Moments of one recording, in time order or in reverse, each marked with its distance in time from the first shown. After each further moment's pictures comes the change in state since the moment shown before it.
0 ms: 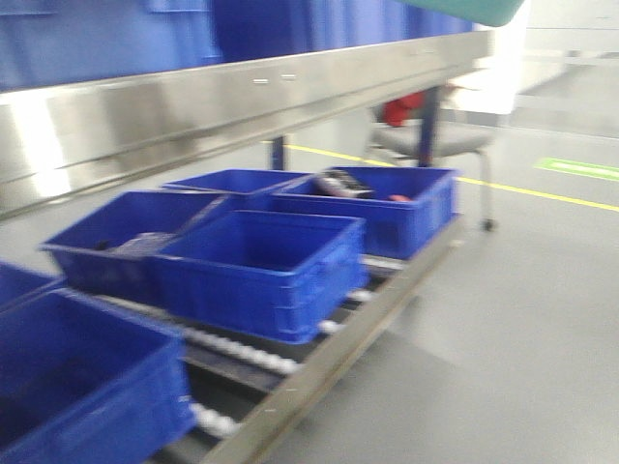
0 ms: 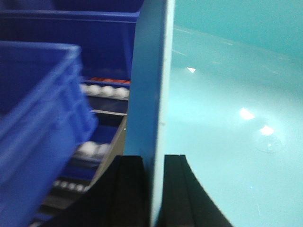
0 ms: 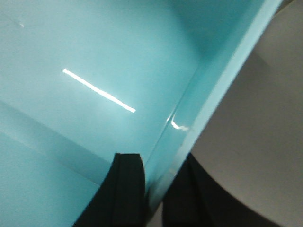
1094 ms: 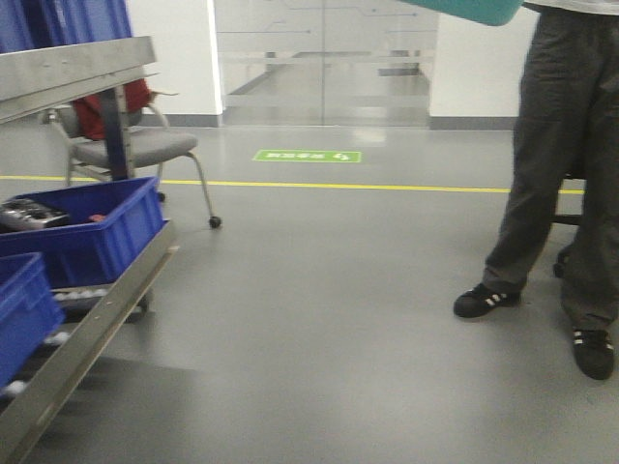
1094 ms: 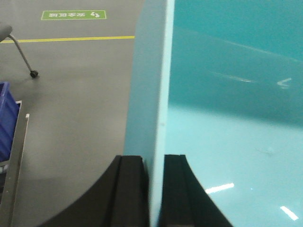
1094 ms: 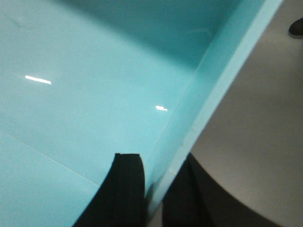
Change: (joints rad) left arm 0.000 0.000 0.000 0.000 -0.005 0.000; right arm 0.000 -0.001 0.000 0.000 0.000 0.000
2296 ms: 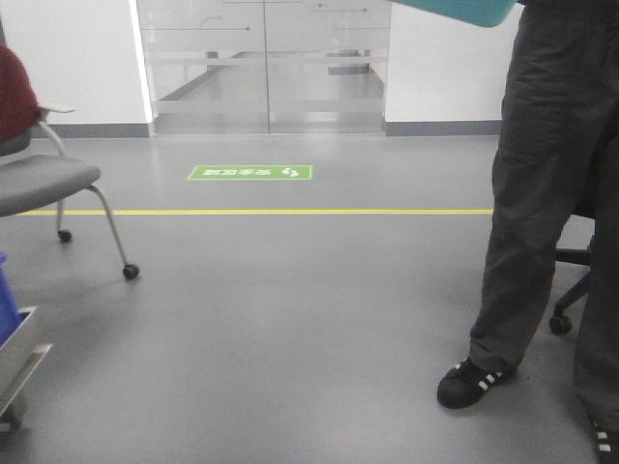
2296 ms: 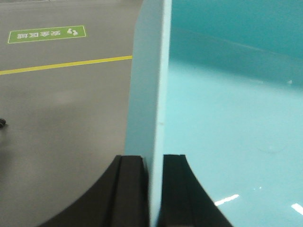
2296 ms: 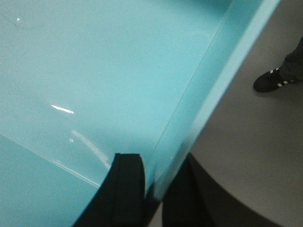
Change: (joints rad) left arm 0.000 0.000 0.000 0.024 0.000 0.000; right arm 0.000 0.014 0.000 0.004 -0.024 0.000
